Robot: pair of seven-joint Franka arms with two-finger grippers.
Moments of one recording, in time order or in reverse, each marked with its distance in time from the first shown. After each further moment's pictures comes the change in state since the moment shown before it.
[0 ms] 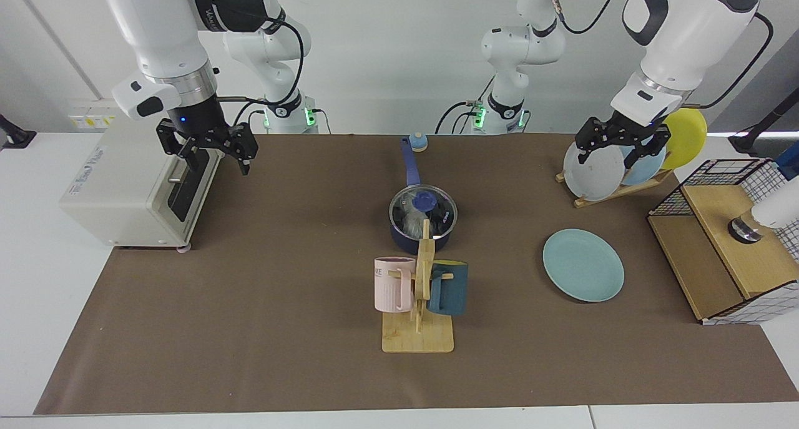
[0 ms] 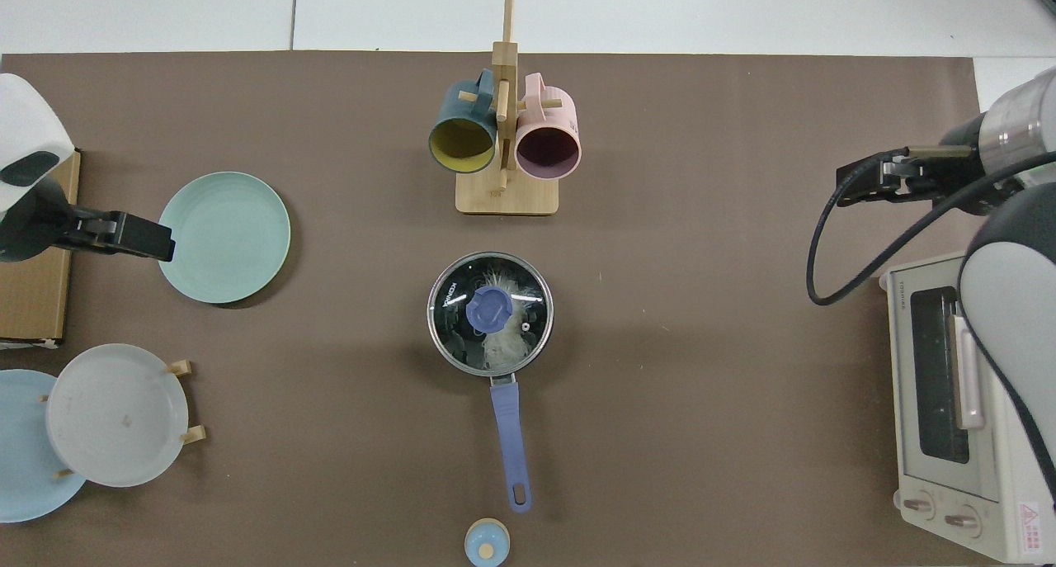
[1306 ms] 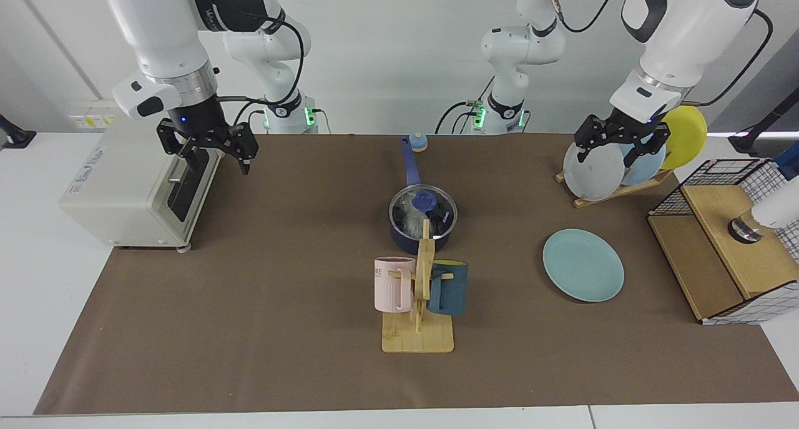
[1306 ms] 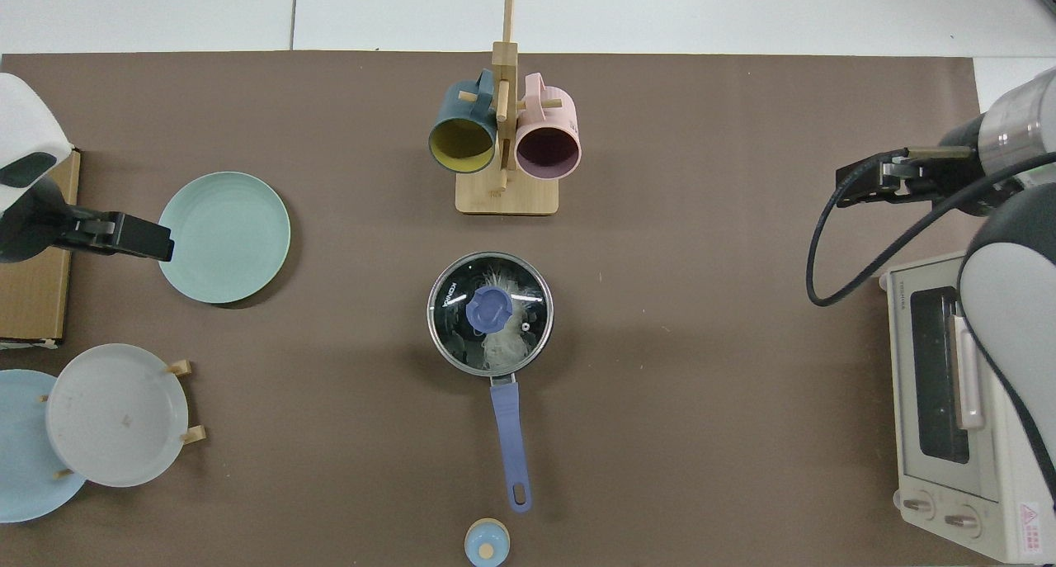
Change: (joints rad) left arm 0.000 -0.007 -0.003 0.000 0.000 0.001 0.000; right arm 0.000 -0.001 0.000 0.000 0.000 -0.001 0.000
